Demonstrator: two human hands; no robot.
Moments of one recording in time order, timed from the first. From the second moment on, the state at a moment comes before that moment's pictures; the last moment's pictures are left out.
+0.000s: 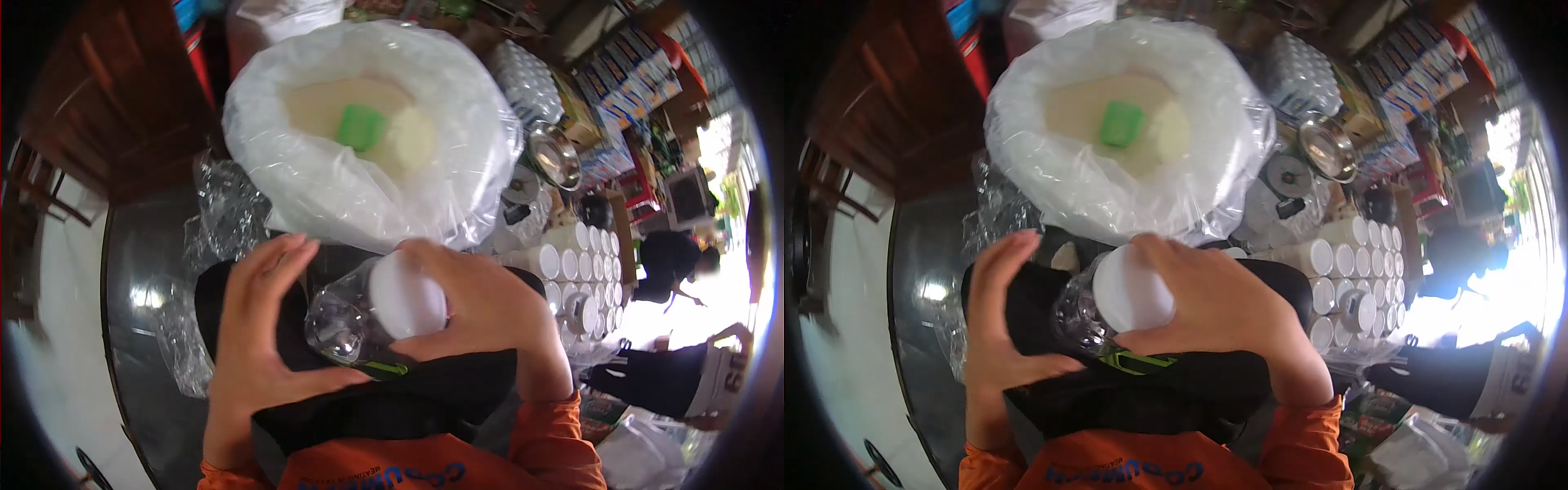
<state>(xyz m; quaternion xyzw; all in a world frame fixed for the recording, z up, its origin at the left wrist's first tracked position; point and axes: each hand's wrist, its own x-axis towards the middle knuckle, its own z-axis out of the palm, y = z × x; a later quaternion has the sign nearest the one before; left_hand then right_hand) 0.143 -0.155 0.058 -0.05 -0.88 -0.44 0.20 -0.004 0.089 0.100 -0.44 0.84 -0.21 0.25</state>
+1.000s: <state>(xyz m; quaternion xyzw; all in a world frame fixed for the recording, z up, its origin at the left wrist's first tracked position) 0.088 -0.124 0.025 -0.20 -0.57 -0.76 -0.25 -0.017 0.303 0.044 -0.09 0.87 -0.47 -0.13</state>
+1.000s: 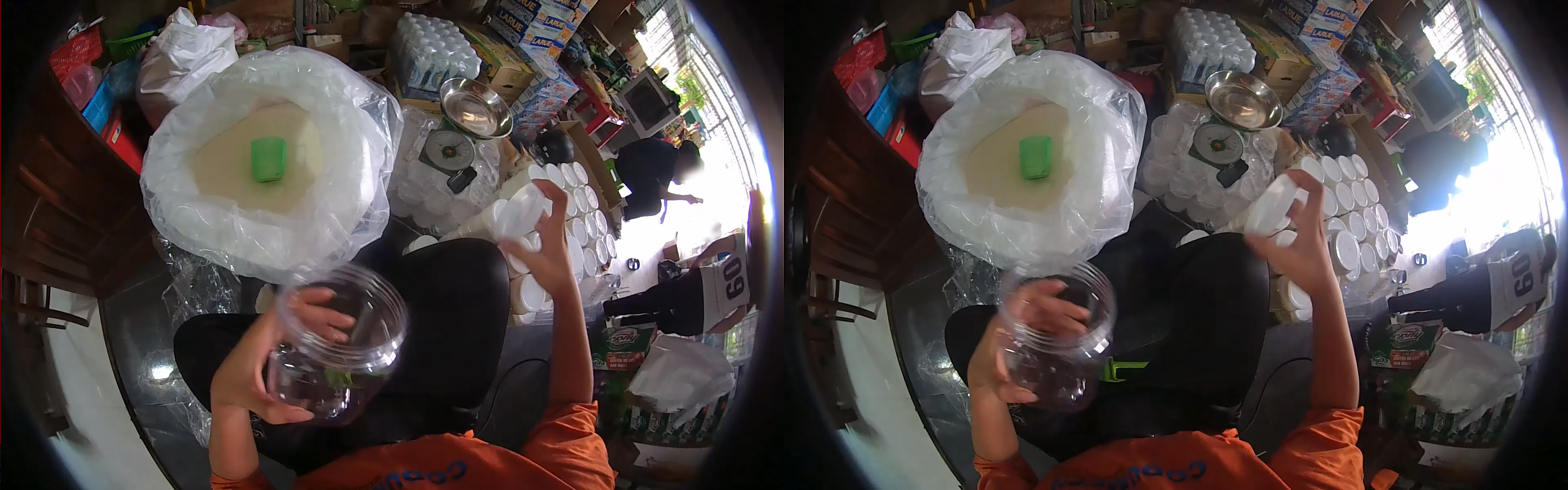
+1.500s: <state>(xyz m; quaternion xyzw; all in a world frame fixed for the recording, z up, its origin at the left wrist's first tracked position) 0.010 -0.151 0.035 -0.09 -0.68 -0.59 0.42 -0.034 0.414 -0.078 0.08 0.98 -0.12 -0.16</state>
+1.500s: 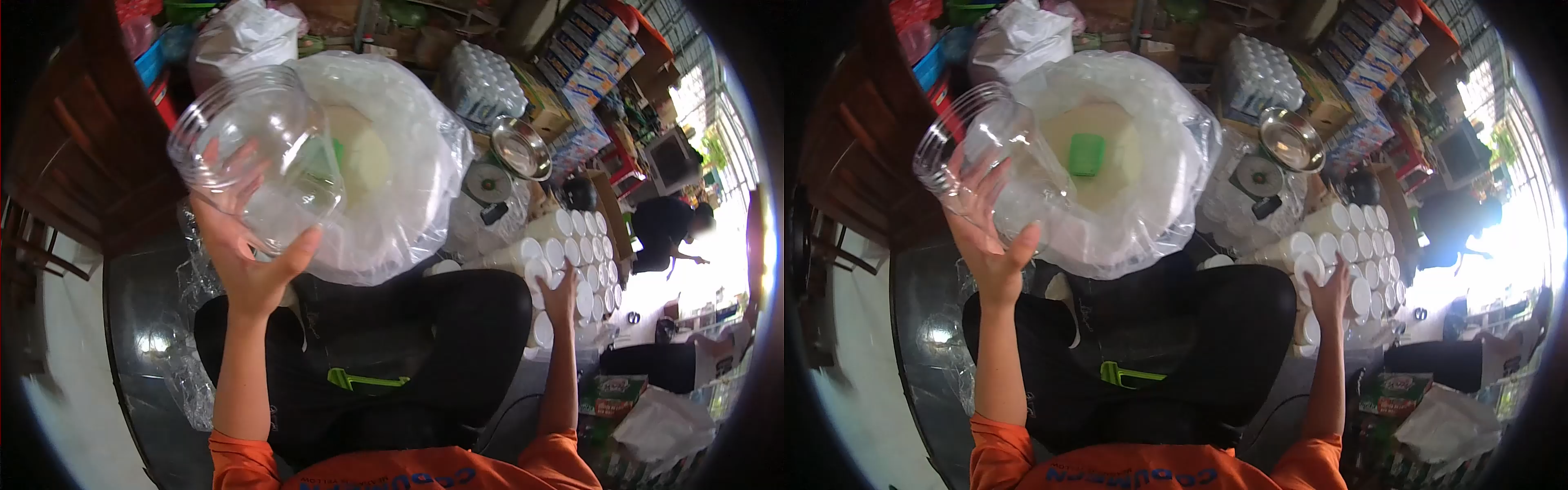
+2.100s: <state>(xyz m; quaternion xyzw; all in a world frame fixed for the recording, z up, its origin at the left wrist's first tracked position) -0.064 -0.200 0.024 0.03 -0.80 -0.53 0.29 -0.248 -0.057 -0.046 -0.10 0.91 -0.29 0.27</state>
